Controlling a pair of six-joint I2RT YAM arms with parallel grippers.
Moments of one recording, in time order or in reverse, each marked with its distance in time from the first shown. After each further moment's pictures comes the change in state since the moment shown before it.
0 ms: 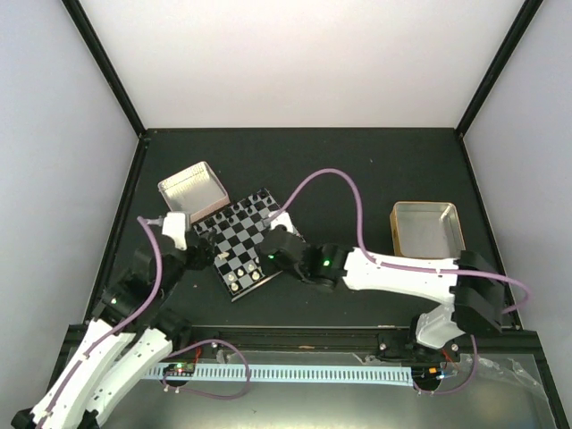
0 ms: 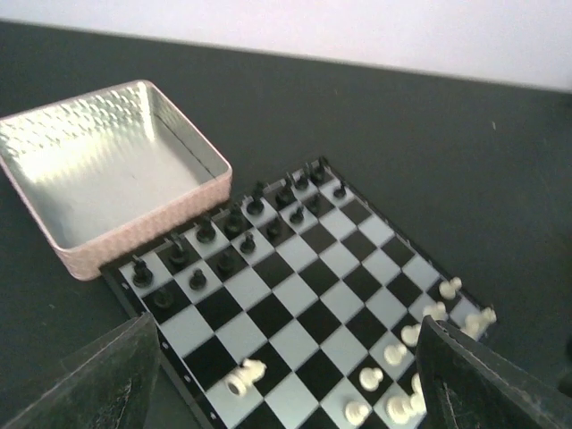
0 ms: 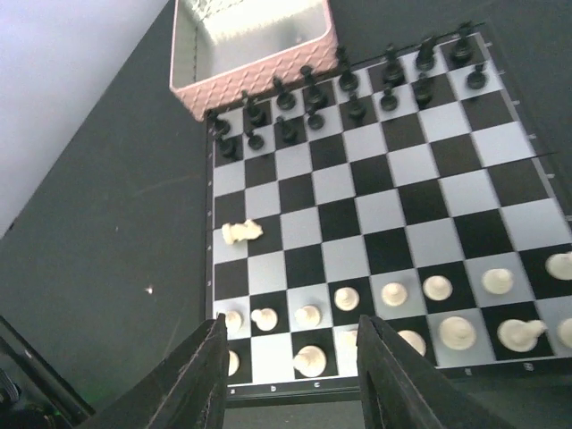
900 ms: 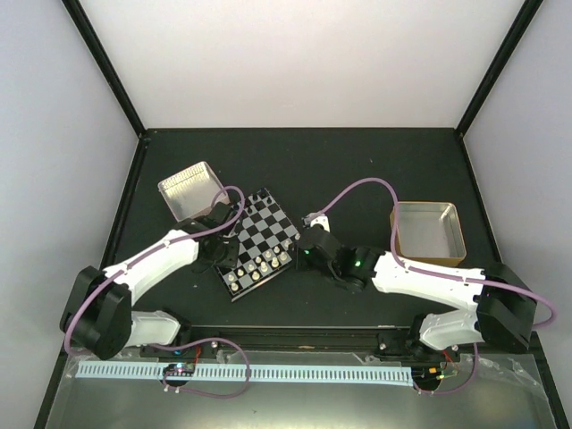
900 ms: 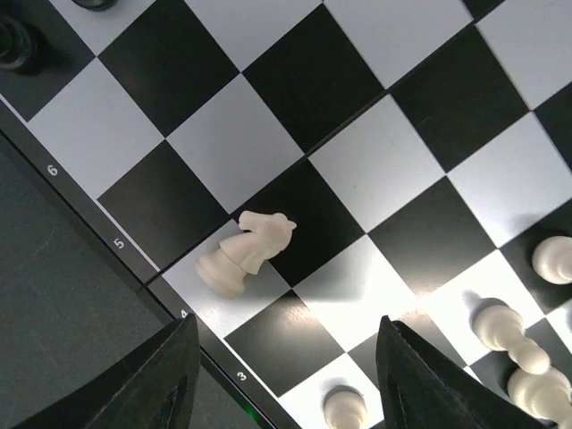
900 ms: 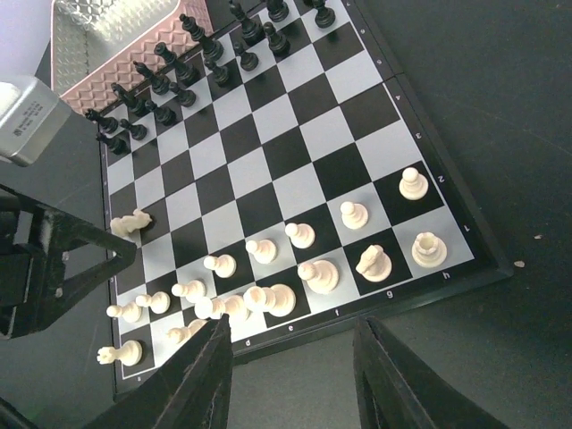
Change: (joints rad) left arm 0.011 0.872 0.081 -0.071 0.137 -0.050; right arm -0.163 -0.216 -0.303 0.056 -0.085 0.126
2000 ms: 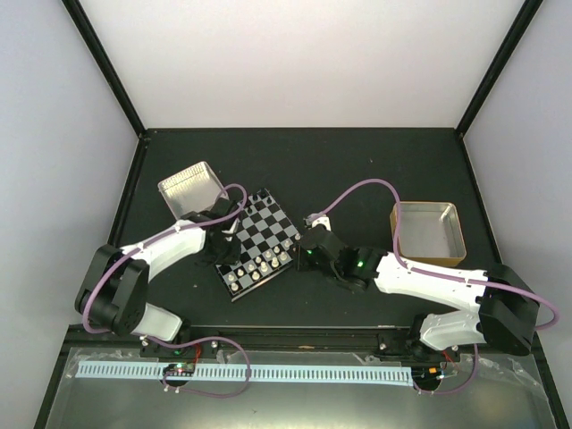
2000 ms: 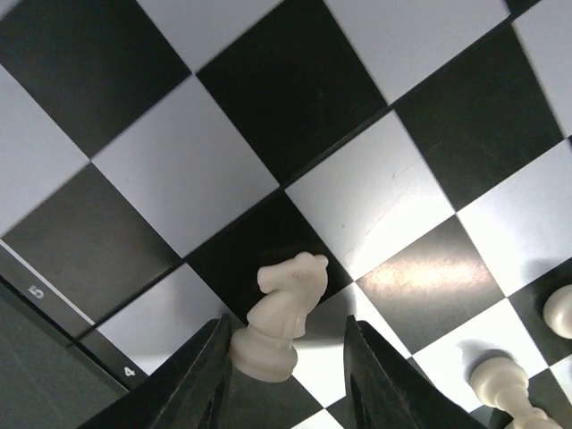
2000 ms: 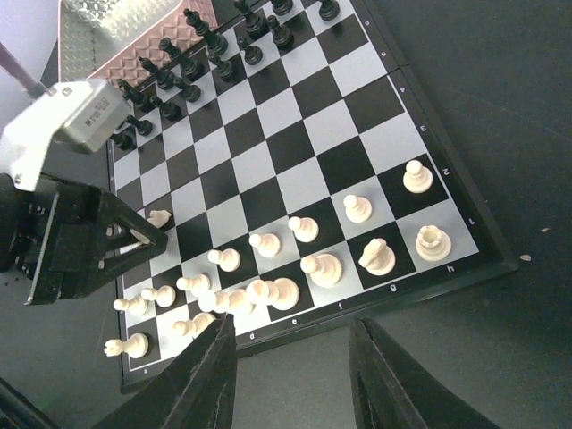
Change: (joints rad) left arm 0.061 0.159 0.038 0.046 0.100 0.009; right arm -0.010 -0.022 -0.023 0.011 -0.026 0.004
